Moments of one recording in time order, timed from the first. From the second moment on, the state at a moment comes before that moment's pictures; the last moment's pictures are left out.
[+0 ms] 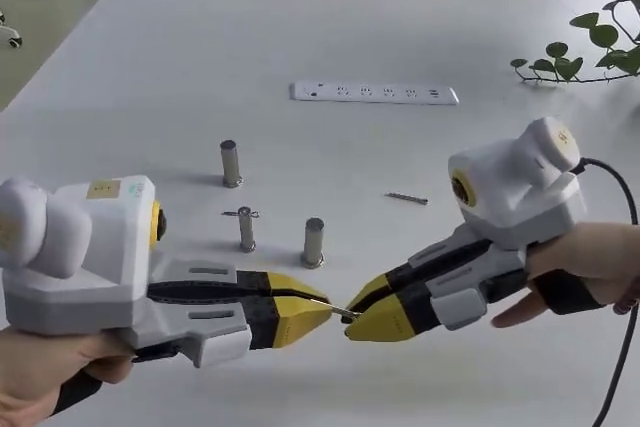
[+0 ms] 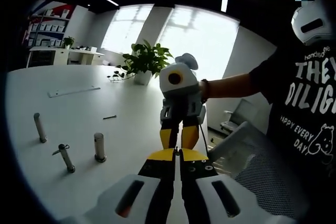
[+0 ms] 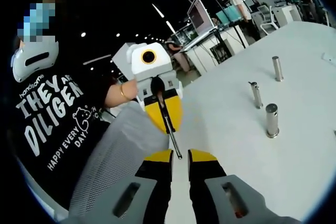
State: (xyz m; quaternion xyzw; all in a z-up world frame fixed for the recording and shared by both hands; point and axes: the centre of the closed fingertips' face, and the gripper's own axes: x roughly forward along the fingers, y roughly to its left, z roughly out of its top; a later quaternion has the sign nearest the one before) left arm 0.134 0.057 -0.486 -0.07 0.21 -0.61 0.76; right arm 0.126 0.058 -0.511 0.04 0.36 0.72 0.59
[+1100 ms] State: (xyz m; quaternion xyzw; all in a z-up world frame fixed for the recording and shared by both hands) left arm 0.160 0.075 -0.514 -0.04 0.21 -0.53 0.82; right arm 0.164 0.052 -0.524 -0.12 0.30 0.70 0.64
